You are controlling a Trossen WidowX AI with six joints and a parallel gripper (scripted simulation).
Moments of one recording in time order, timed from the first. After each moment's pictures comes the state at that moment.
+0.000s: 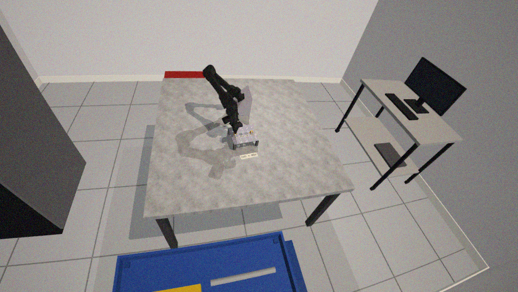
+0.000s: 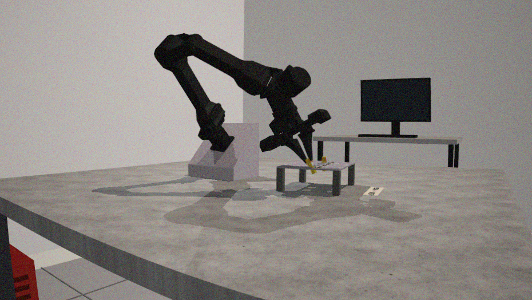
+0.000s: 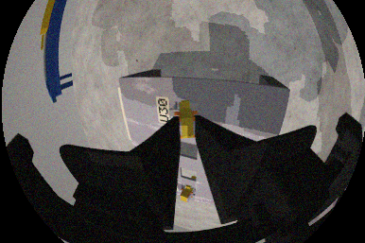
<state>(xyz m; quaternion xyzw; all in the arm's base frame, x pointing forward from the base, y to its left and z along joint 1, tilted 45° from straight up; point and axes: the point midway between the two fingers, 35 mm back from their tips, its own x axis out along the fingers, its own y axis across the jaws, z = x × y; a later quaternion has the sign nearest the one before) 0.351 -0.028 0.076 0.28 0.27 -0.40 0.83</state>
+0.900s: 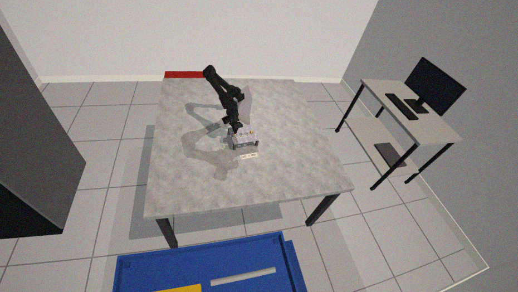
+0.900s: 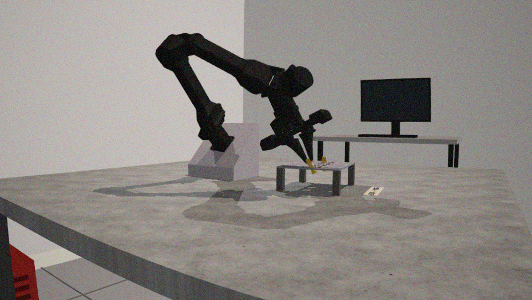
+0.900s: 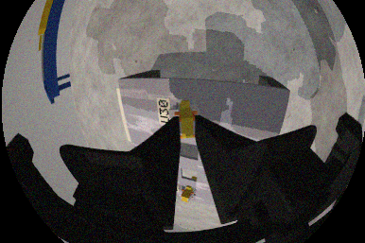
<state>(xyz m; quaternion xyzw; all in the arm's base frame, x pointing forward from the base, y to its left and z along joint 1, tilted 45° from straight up) 0.353 -0.028 0.076 0.28 0.27 -0.41 0.82</state>
